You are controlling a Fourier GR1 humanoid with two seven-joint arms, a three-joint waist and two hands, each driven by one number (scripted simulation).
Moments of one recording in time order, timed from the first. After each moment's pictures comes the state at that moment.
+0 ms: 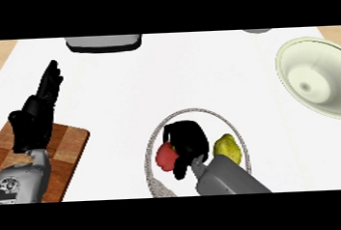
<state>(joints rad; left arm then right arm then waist) -0.21 0.23 0.04 -1.60 -0.16 0.13 0.17 -0.47 -0.01 0.71 -1.19 0.69 0.05 0.62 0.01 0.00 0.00</state>
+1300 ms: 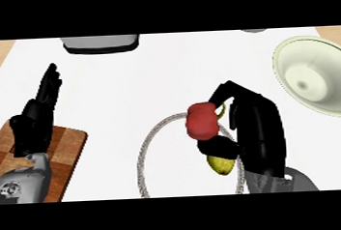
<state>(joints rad) -0.19 0.20 0.04 -1.62 -0.19 0.13 0.17 -0.38 -0.15 0.50 -1.91 0.92 -0.21 0.96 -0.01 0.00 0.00</state>
